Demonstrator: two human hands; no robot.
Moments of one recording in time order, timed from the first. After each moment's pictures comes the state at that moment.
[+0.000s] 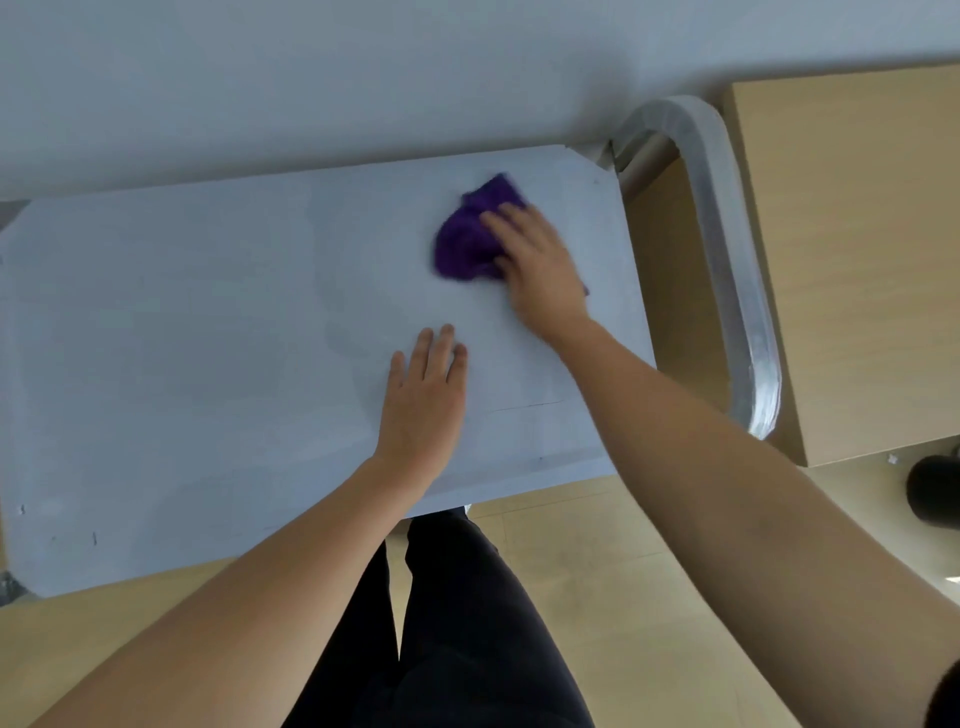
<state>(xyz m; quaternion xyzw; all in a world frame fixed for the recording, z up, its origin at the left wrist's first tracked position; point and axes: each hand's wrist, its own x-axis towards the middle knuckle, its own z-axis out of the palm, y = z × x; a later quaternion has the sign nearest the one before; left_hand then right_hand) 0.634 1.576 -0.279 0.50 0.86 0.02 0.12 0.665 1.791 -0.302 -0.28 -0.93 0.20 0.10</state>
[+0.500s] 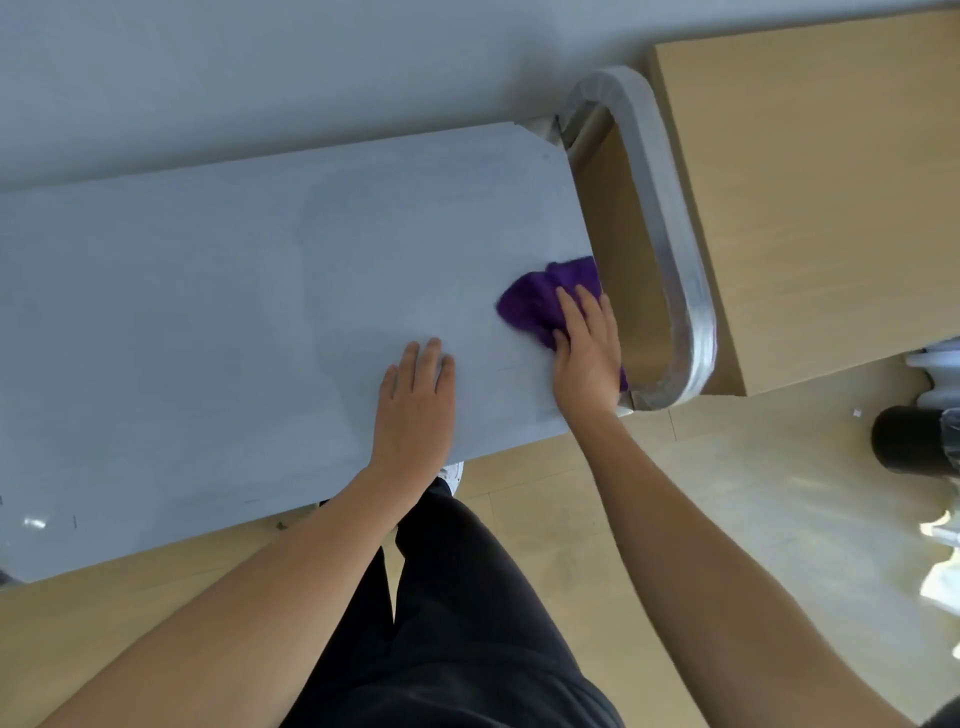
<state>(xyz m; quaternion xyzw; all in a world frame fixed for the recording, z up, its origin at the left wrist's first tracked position) 0.687 1.554 -0.278 0.51 0.85 0.03 0.12 0.821 1.727 -0.289 -0.49 -0.85 0.18 0.09</state>
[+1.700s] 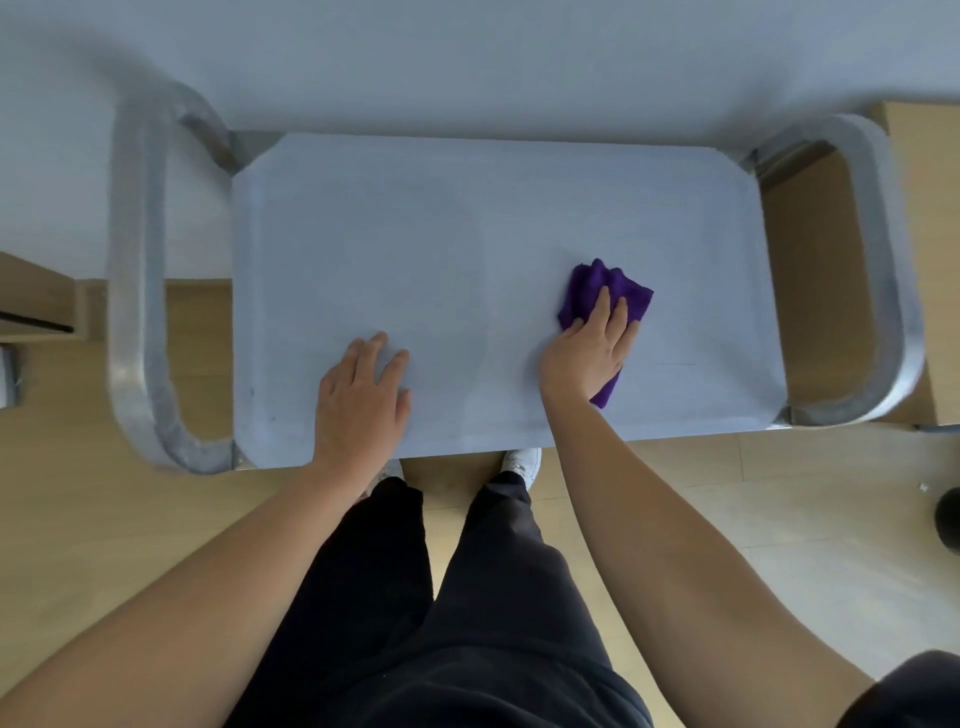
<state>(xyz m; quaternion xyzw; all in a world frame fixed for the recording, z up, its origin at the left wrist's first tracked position) 0.518 1.321 -0.266 0.41 0.90 0.05 0.13 0.620 1.542 -0.278 -0.68 -0.70 0.21 0.07</state>
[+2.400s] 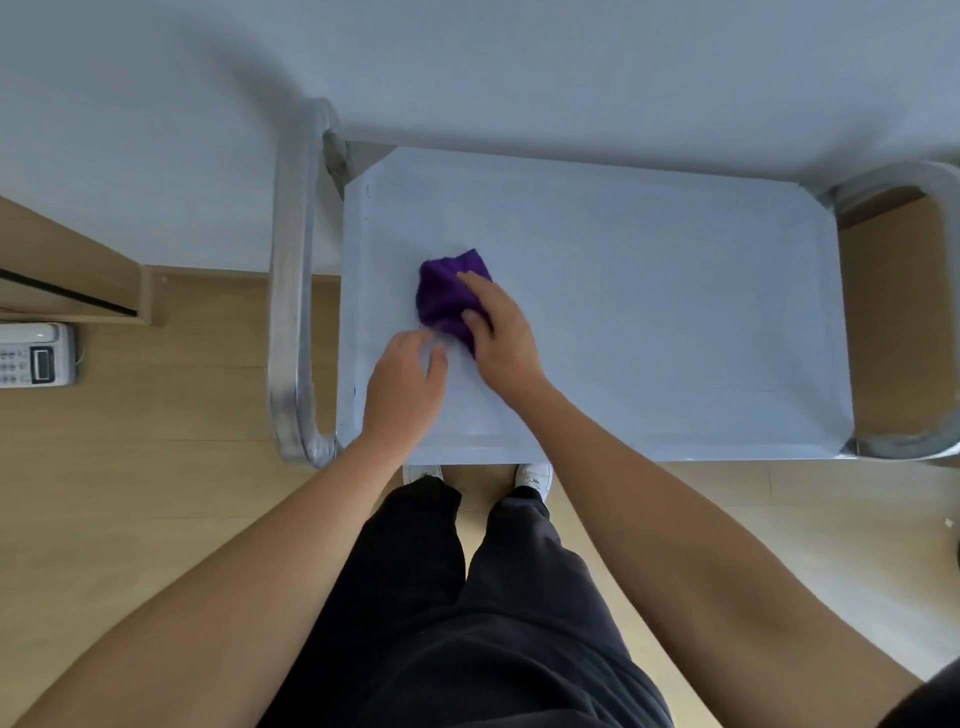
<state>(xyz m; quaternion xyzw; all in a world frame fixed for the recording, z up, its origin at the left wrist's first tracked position) 0.443 1.291 -0.231 0.18 0.87 0.38 0.27 0.489 1.424 -0.258 -0.30 -0.83 0.47 0.07</state>
